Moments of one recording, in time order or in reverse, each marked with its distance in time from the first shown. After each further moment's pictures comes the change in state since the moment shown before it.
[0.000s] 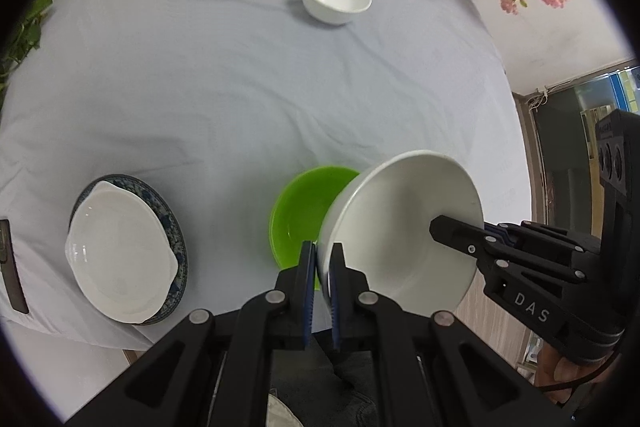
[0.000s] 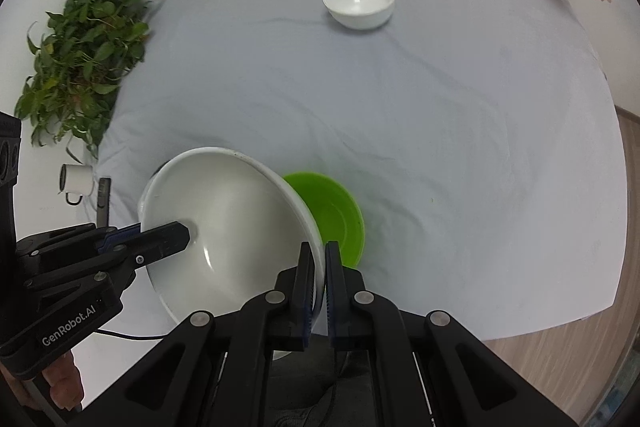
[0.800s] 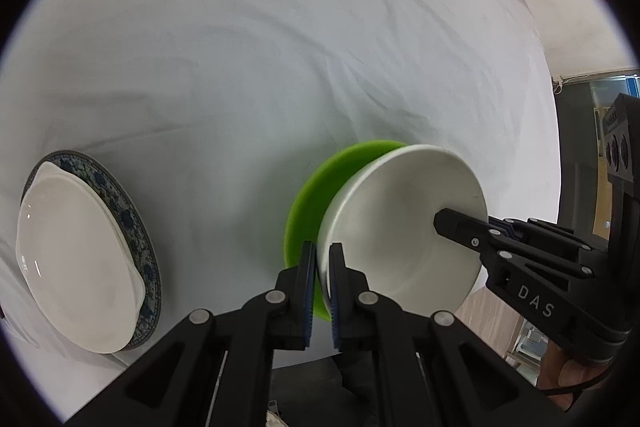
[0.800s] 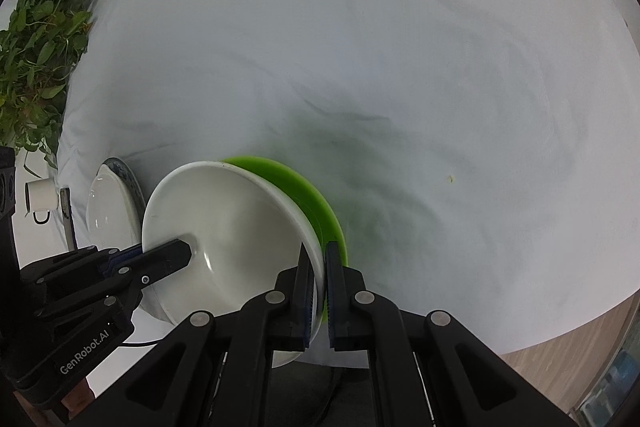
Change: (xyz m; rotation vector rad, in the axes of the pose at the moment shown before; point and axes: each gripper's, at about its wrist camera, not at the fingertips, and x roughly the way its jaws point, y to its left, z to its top) left arm 0.086 0.030 0.010 -0.050 0.126 -0.003; right arm 0.129 -0.021 0.021 0.084 0.130 -0.051
